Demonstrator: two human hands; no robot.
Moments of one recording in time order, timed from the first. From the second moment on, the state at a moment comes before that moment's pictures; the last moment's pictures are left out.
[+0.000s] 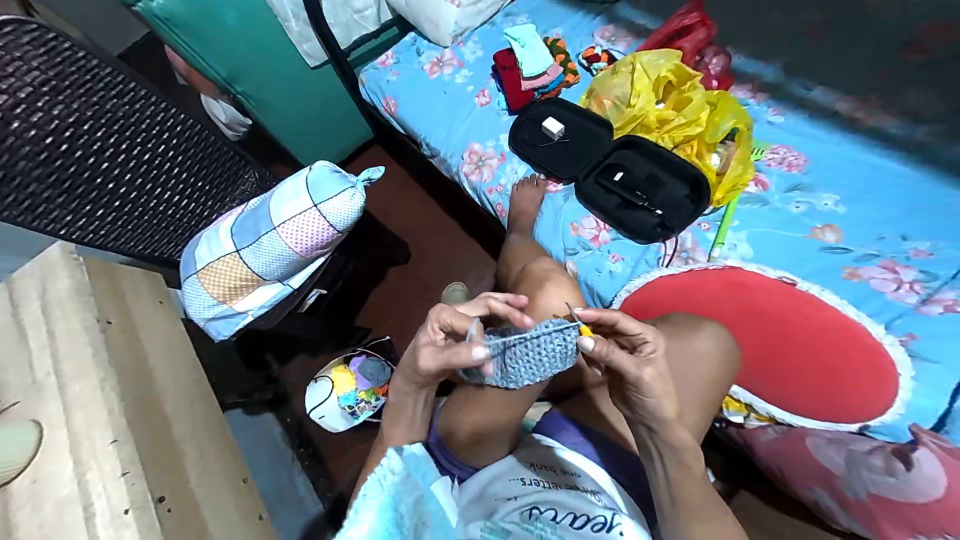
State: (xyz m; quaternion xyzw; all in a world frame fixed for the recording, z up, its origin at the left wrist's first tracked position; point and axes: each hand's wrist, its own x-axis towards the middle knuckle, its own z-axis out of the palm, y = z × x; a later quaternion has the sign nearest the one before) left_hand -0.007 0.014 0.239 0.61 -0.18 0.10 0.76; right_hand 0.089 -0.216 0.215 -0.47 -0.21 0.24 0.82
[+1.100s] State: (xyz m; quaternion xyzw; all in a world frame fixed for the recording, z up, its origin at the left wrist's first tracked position) left_hand 0.006 -0.085 0.233 0.79 0.12 0.35 0.48; right_hand 0.090 -0.239 0.220 -0.78 -0.45 -0.09 0.43
